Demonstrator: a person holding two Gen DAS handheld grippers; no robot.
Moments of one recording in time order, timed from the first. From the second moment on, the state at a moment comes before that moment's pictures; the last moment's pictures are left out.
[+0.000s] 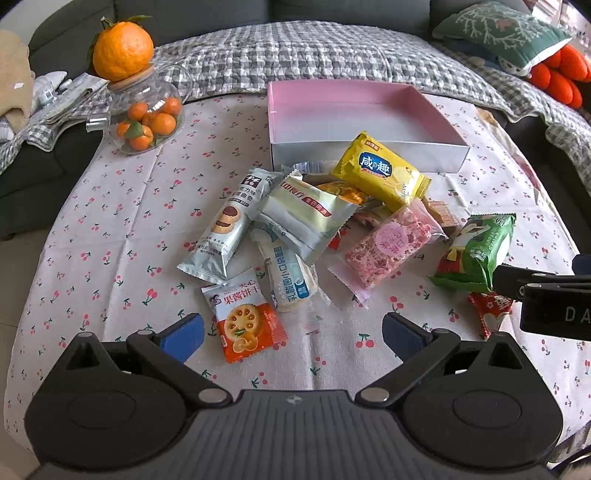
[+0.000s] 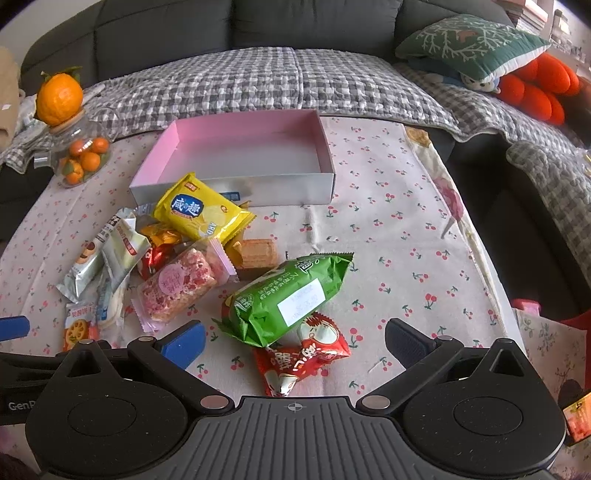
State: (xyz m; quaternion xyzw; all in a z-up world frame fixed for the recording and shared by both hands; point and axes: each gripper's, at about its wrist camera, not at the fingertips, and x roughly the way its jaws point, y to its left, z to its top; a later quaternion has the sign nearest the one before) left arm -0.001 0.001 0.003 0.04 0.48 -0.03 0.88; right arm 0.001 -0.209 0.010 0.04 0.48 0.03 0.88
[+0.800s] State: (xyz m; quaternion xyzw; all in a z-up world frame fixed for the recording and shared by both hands) left arm -0.002 0.000 0.001 0.04 0.48 -0.03 0.88; right arm 0.000 -0.208 0.009 0.03 0.48 0.03 0.88
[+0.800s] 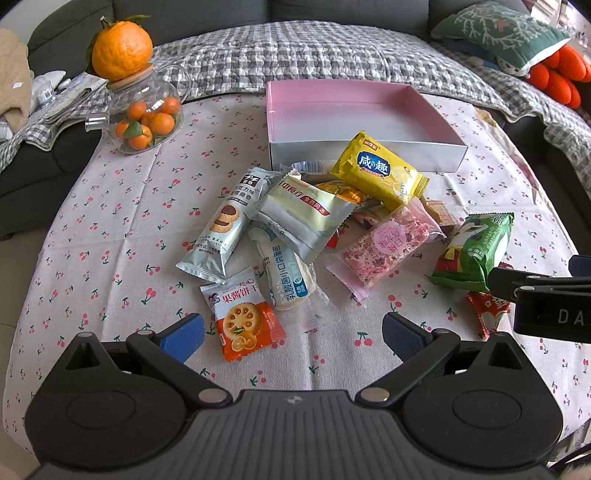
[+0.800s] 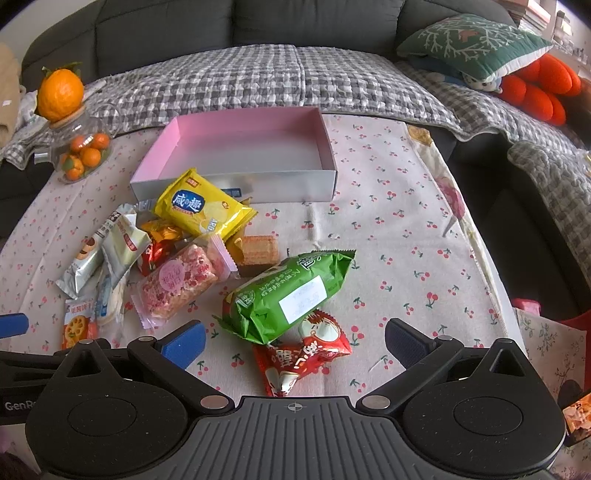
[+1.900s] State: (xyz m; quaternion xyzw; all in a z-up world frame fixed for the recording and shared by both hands) left arm -0.004 -0.003 0.000 0.04 0.48 -0.03 0.88; right arm 0.000 -0.206 0.007 0.03 0.48 0.03 0.88
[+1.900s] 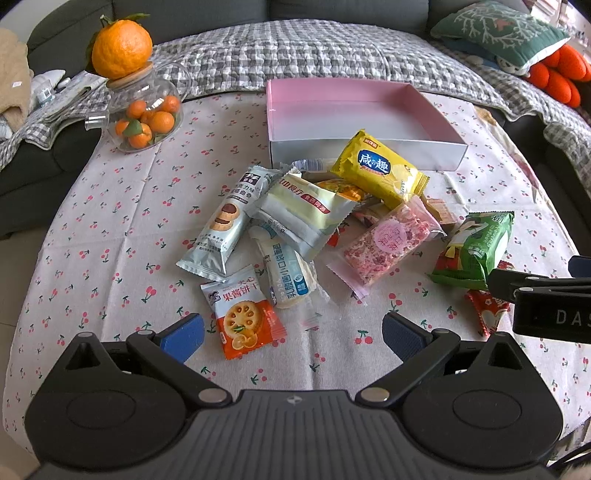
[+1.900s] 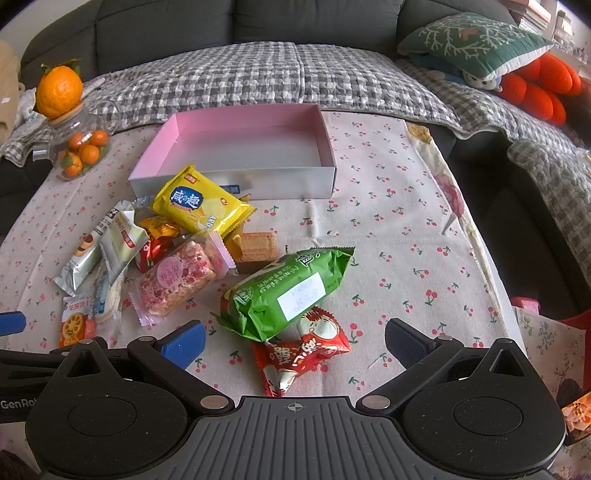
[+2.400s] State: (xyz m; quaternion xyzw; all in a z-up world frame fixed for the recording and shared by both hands) left arm 0.018 -0.004 0.017 0.06 0.48 -0.10 0.87; right arm 0.033 -0.244 0.019 0.10 0.52 0.05 0.85
